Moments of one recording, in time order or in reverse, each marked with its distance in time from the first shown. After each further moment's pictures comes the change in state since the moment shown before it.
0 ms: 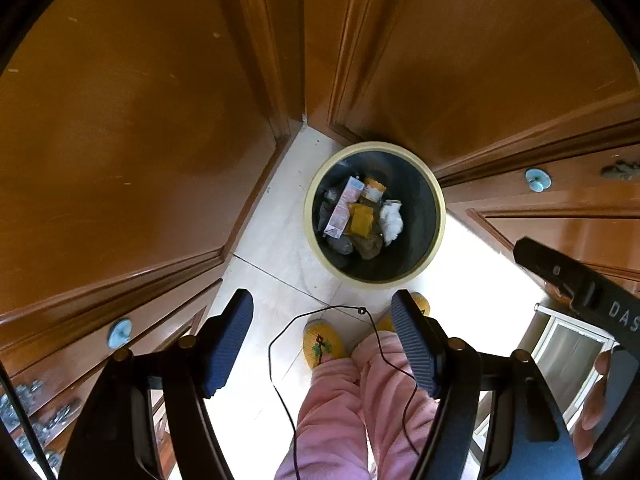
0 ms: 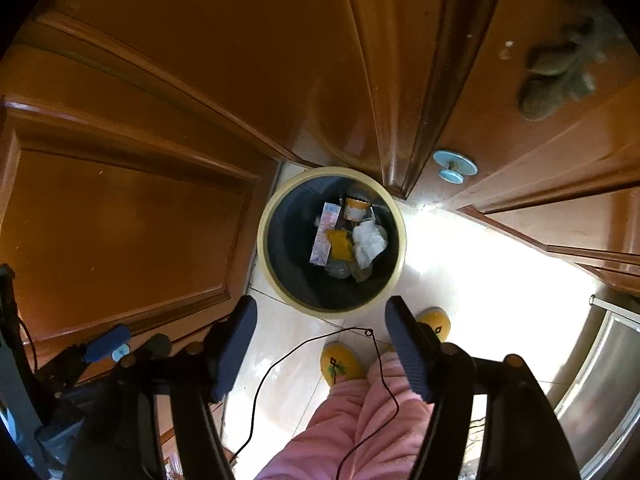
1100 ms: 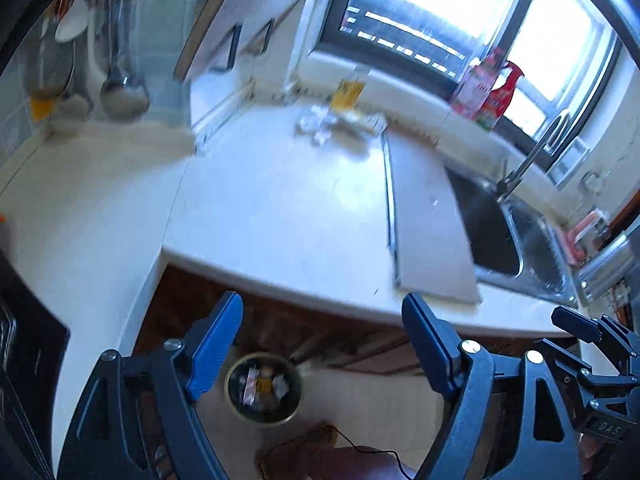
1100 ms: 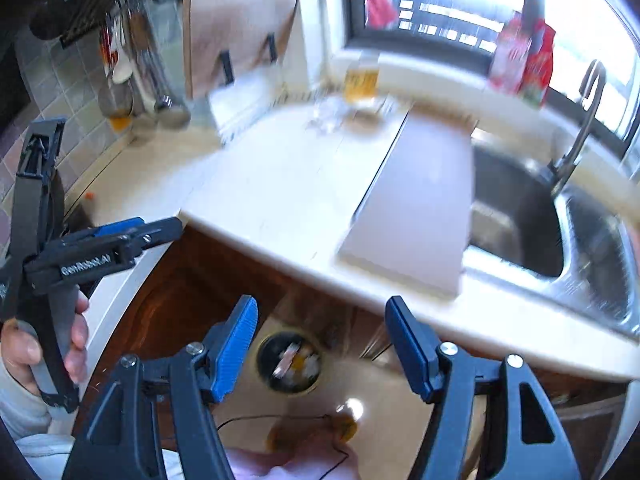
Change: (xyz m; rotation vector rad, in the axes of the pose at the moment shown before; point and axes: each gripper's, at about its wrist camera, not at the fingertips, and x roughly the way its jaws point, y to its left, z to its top) left arm -0.422 -0.100 0.020 0.279 -0.637 -0.325; right arm -0.437 0.029 -0.084 -0.219 -0.647 -0.189
